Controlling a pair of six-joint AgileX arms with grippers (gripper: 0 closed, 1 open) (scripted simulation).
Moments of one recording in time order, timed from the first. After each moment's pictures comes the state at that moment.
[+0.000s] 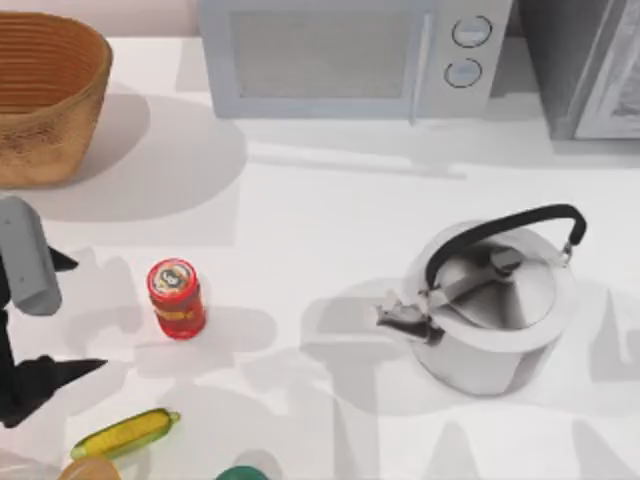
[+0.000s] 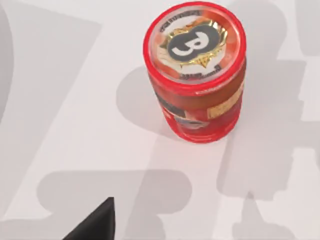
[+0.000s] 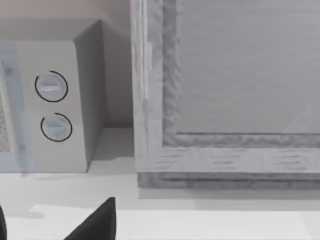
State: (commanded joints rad) left arm 0.15 1.28 0.64 -0.55 0.70 1.27; right arm 0.00 0.00 0.00 0.00 0.00 0.00
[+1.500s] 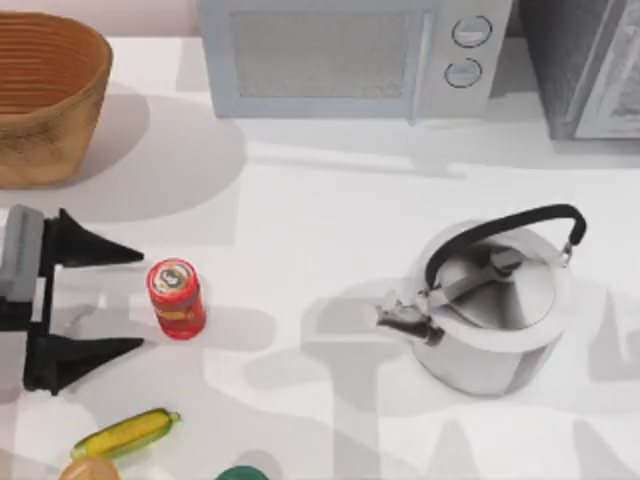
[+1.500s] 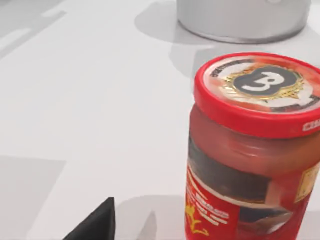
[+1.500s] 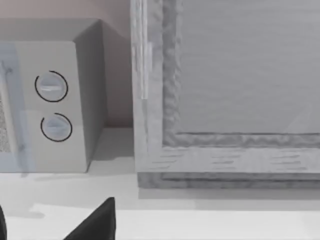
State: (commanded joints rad) left arm 0.23 2.21 1.05 -0.88 1.34 2.07; right arm 0.00 0.00 0.00 0.00 0.00 0.00
